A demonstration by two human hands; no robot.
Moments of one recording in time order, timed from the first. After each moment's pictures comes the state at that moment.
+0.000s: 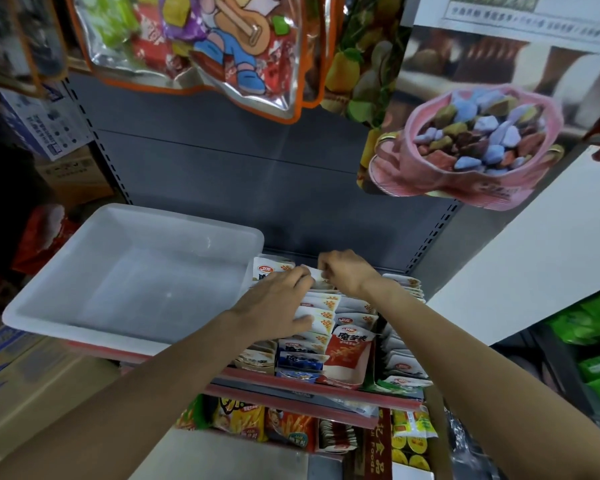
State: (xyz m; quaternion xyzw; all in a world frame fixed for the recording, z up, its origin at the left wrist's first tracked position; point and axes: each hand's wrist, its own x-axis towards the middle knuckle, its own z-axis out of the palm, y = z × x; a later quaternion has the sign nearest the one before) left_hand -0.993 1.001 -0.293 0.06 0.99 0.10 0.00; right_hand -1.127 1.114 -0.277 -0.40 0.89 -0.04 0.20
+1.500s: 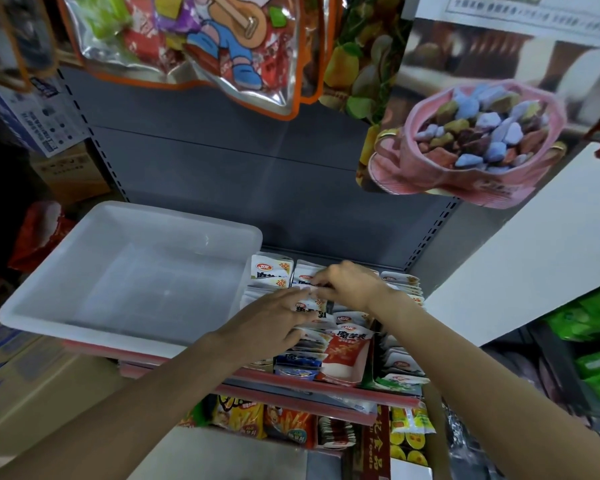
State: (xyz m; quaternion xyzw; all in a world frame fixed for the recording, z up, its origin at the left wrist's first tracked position) left_hand -0.966 1.005 -0.293 0.10 0.98 0.12 0.07; right_hand -1.115 1.130 -0.281 -0.47 0.86 -0.01 0.21
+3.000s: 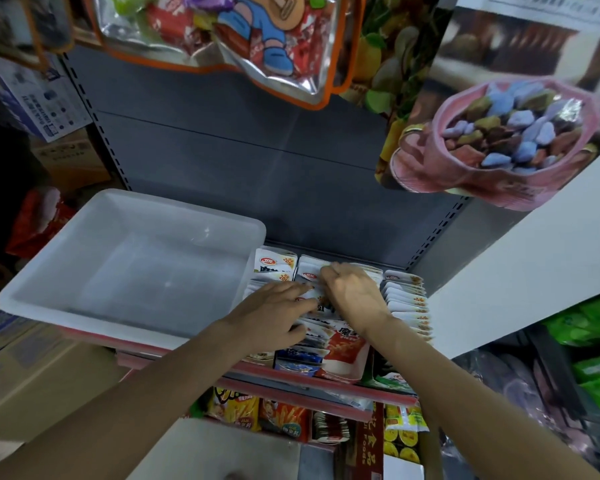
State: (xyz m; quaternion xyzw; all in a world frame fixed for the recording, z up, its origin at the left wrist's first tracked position) left_hand -0.972 1.002 -0.300 0.09 0.99 0.11 0.07; right_hand -1.084 1.138 -0.300 -0.49 0.87 0.01 -0.04
